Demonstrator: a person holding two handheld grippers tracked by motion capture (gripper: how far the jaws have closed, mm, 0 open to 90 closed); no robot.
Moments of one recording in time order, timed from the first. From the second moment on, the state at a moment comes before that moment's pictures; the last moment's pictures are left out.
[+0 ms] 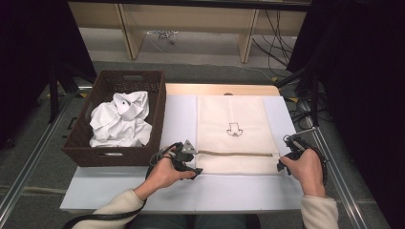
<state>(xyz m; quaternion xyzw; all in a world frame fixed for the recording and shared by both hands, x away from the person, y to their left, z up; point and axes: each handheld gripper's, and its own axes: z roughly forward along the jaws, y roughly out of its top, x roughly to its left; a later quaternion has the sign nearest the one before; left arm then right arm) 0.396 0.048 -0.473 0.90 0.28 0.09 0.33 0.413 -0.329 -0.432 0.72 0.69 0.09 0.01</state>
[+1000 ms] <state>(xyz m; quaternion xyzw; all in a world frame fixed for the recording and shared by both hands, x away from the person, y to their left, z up) 0.401 0.040 -0.472 0.91 0.27 0.07 0.30 0.422 -0.325 -0.442 0.69 0.72 0.07 0.00</state>
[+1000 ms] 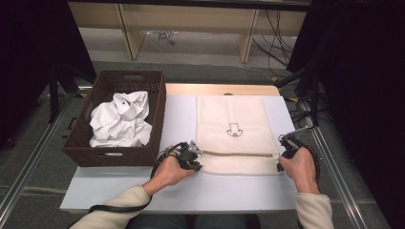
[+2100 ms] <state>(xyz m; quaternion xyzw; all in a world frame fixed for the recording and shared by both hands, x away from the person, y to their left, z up) 0.365 0.089 -0.454 0.90 0.29 0.10 0.31 0.396 -0.276 -0.432 0.67 0.74 0.08 -0.03</state>
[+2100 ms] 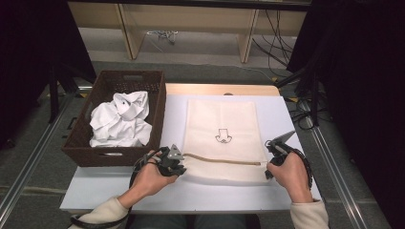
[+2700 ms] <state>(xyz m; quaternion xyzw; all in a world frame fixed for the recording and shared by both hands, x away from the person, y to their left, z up) 0.345 0.108 -0.459 0.90 0.30 0.09 0.31 0.384 -0.260 -0.436 0.63 0.77 0.07 -0.04</state>
